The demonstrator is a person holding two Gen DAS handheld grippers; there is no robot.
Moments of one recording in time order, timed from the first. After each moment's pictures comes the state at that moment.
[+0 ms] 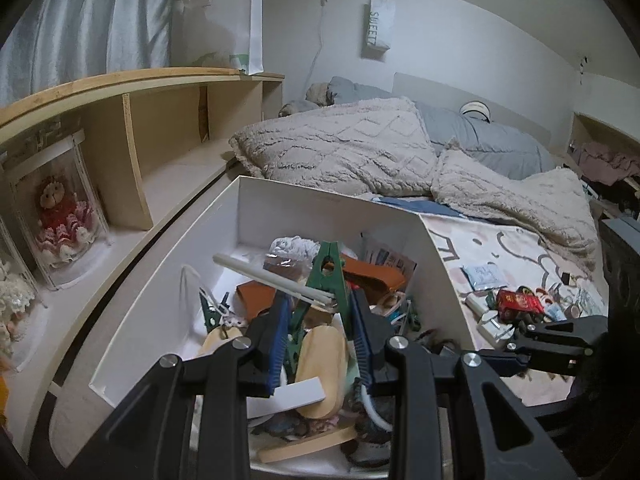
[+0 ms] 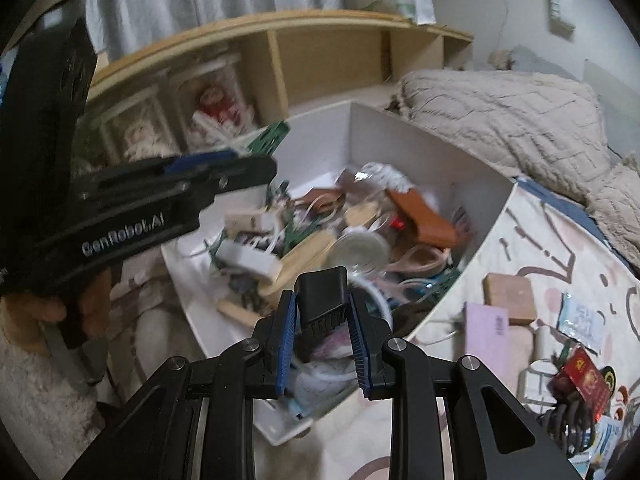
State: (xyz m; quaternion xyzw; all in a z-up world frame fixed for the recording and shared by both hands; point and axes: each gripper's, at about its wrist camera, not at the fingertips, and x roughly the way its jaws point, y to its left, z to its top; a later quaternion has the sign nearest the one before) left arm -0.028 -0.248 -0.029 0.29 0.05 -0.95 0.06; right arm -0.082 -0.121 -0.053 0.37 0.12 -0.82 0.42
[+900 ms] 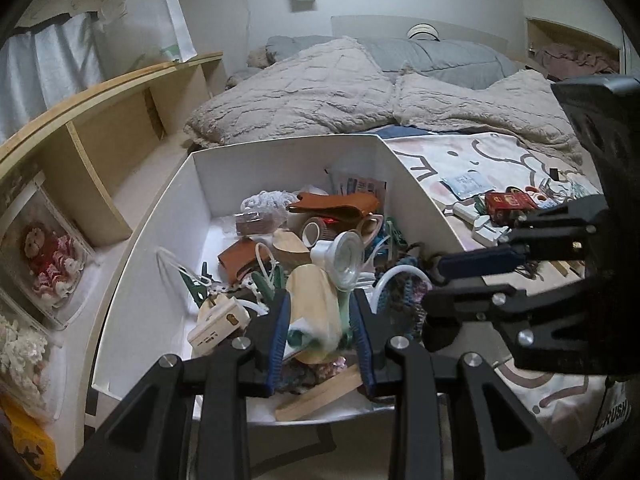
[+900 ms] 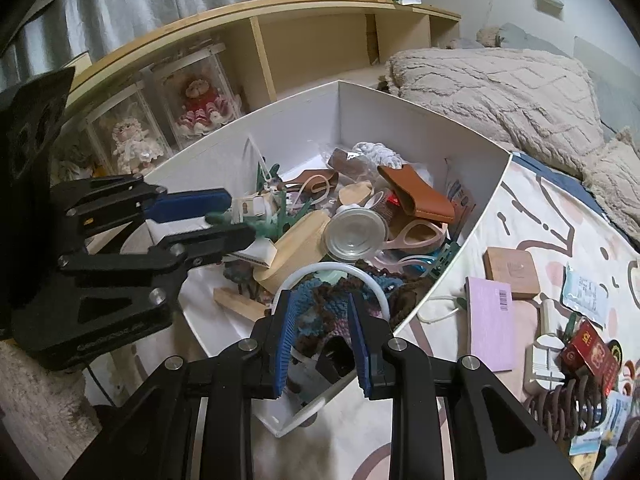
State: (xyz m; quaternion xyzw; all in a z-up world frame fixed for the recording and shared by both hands) left arm -0.022 -0.218 -0.048 0.37 -0.08 -0.93 0.00; right arm -0.085 -0.117 -0.058 0.40 0.10 -0.82 0.40
